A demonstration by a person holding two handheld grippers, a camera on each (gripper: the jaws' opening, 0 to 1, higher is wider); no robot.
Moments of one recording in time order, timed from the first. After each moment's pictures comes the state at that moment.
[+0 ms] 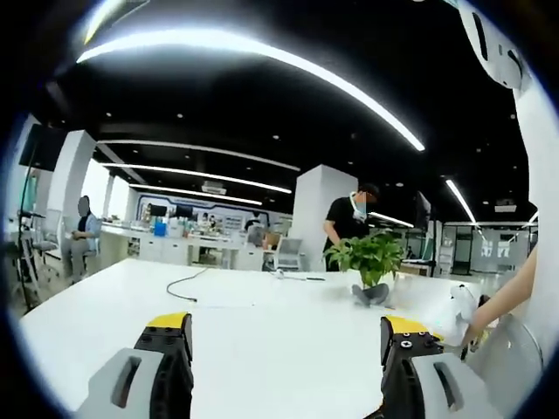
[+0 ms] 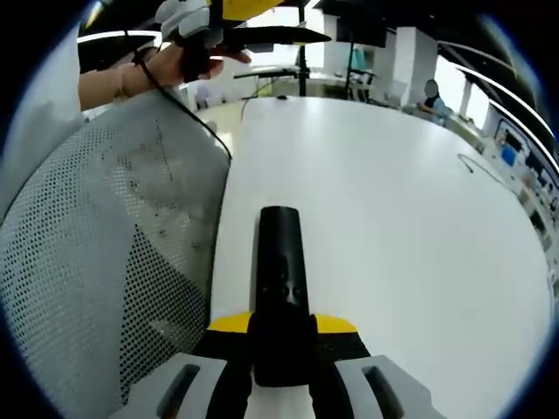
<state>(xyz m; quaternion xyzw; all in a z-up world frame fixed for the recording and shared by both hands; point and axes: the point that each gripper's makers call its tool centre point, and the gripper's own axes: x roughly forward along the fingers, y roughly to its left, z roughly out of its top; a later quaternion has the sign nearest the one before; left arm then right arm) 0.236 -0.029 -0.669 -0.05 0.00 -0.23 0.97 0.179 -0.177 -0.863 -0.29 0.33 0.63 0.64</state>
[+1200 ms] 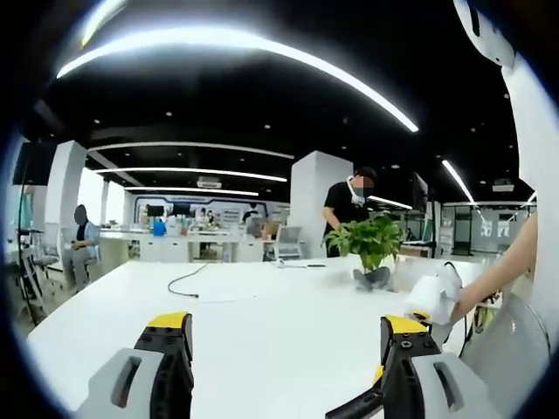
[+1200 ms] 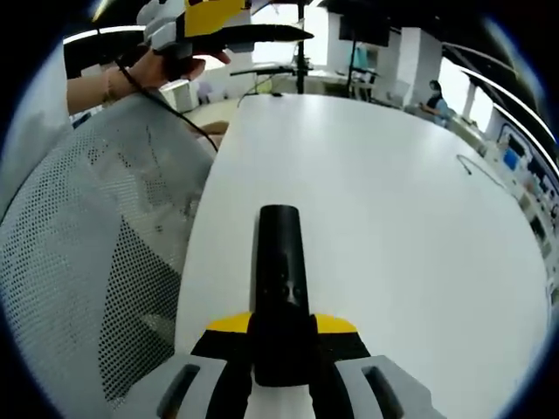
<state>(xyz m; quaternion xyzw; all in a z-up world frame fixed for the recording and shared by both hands) 0.237 -0.033 -0.678 -0.02 0.01 -0.23 0.97 0.209 -0.179 -0.863 -0.31 0.32 0.63 0.64</state>
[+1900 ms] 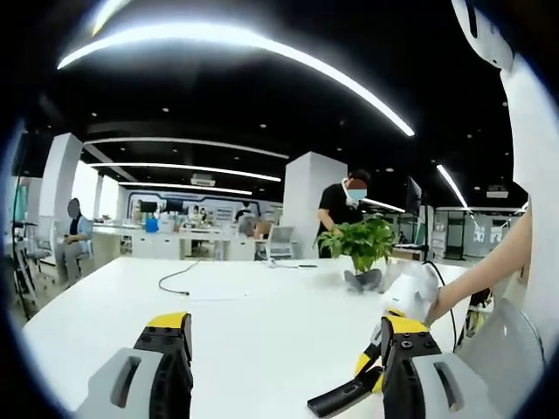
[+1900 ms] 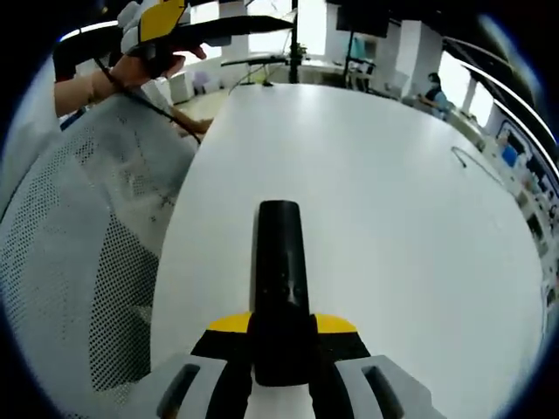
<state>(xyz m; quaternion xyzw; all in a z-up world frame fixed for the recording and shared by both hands) 0.235 -0.039 -0.679 -0.03 0.02 -0.25 0.97 0.236 -0.184 -0.864 -0.33 0.34 0.61 0.63</state>
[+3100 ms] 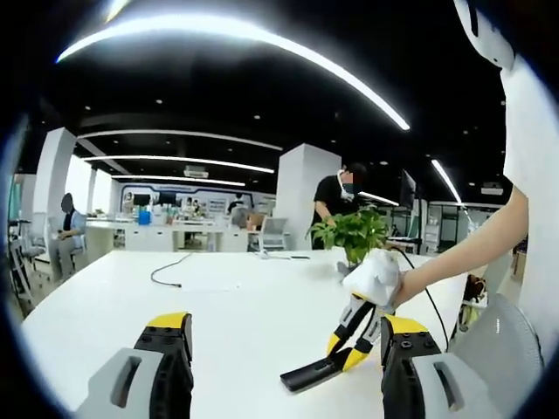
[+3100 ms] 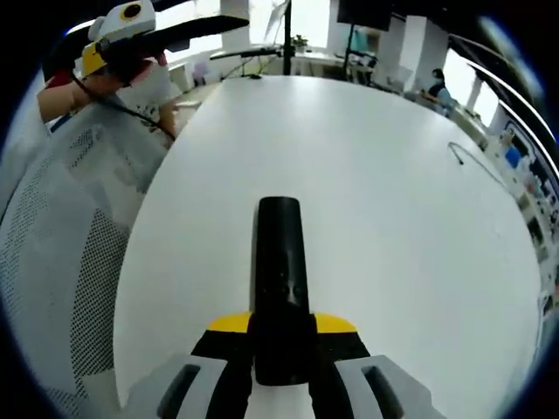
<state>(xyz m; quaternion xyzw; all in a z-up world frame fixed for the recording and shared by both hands) 0.235 -0.048 -0.688 -0.03 0.04 -0.27 0.96 0.287 -0.181 -0.865 -0.35 0.35 0.61 0.62</state>
